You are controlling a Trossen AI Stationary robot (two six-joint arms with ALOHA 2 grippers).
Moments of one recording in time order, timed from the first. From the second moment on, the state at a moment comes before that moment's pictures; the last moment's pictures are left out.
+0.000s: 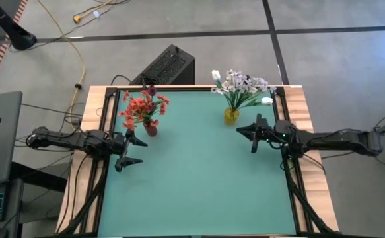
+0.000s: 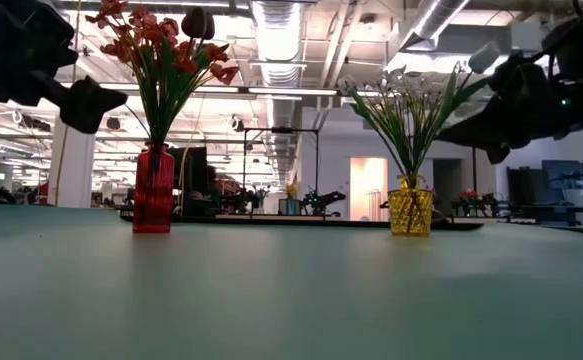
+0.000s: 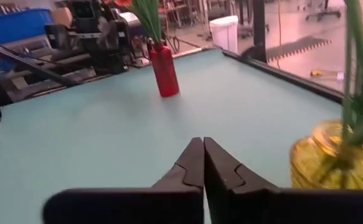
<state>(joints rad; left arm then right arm) -0.13 0.08 0.06 -0.07 0.02 -0.19 -0.23 0.53 0.01 0.40 0.03 0.21</state>
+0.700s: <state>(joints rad) -0.13 0.08 0.01 0.04 -0.05 -0.14 -0.40 0.26 0.02 0.01 -0.08 0.15</state>
